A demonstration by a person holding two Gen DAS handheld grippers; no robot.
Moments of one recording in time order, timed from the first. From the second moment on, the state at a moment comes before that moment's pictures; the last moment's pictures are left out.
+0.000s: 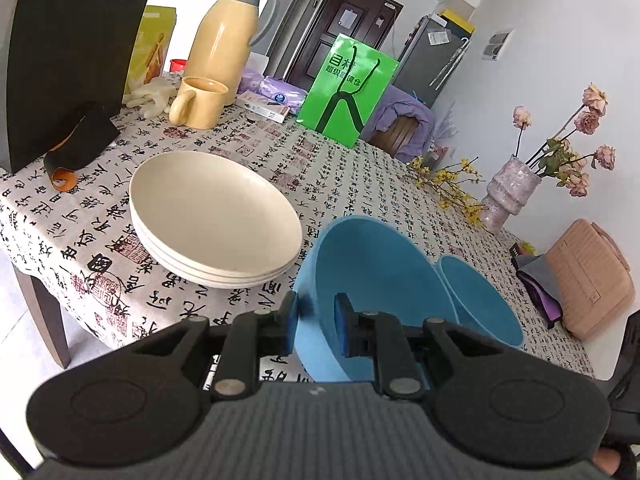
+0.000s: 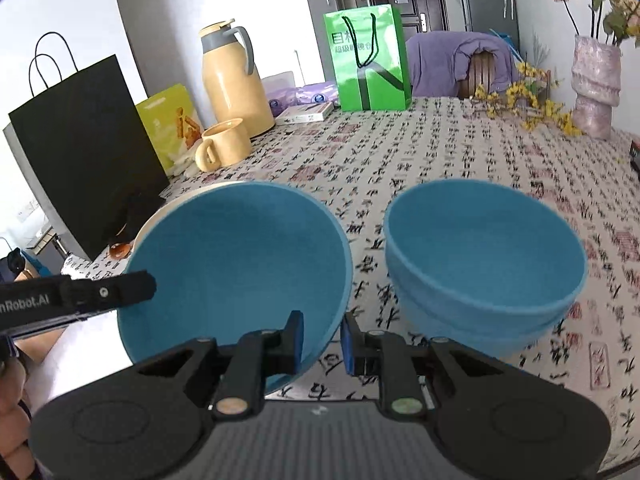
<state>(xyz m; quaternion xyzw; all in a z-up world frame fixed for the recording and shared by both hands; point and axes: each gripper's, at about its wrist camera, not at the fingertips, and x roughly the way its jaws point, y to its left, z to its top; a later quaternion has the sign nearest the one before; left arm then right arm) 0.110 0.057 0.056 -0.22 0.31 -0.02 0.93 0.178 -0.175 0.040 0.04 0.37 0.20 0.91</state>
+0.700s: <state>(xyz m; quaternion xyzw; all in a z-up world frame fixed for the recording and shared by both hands) 0.157 0.005 0.101 -0.19 0.27 -0.10 0.94 0.183 -0.234 0.098 0.06 0.27 0.15 0.95</state>
